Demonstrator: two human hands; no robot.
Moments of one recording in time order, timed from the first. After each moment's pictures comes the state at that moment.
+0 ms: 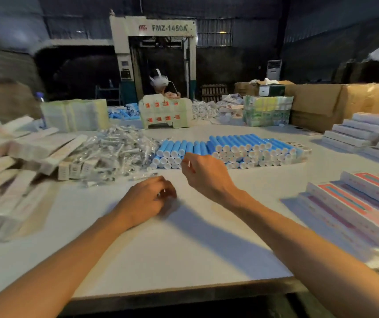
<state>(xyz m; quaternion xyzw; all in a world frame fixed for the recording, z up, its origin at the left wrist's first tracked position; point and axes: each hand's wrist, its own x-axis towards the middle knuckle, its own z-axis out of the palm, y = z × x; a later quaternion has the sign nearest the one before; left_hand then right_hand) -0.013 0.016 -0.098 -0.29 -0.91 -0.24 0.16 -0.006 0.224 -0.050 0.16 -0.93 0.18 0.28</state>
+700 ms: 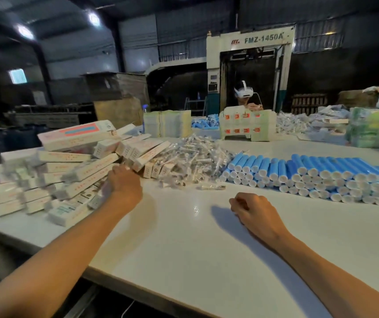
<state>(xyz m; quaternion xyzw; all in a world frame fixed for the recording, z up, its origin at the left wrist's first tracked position) -0.002 -0.126 -0.051 0.32 -0.92 0.21 0.08 -0.041 0.200 -0.108 0.25 -0.90 0.32 0.14</state>
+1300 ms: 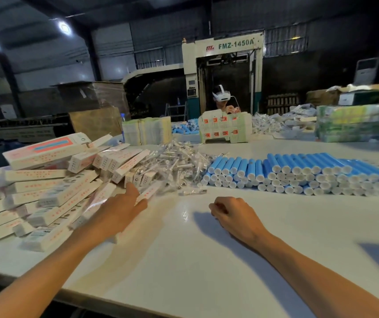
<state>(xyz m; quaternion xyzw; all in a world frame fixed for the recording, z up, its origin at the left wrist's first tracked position) 0.028 -0.106 -0.061 0.10 -0.98 -0.10 0.10 -0.031 0.199 -0.102 0.25 -0.91 0.31 0.13</state>
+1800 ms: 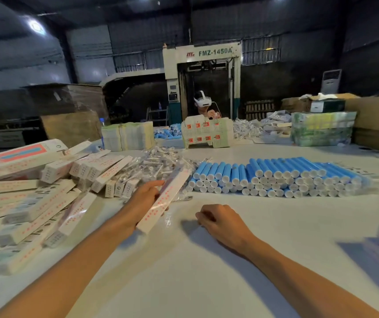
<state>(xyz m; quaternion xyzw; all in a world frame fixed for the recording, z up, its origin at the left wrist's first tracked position) -0.029 -0.040 -0.059 0.03 -0.77 -0.63 0.09 -0.033 0.199 -0.104 0.26 -0.91 0.31 0.12</state>
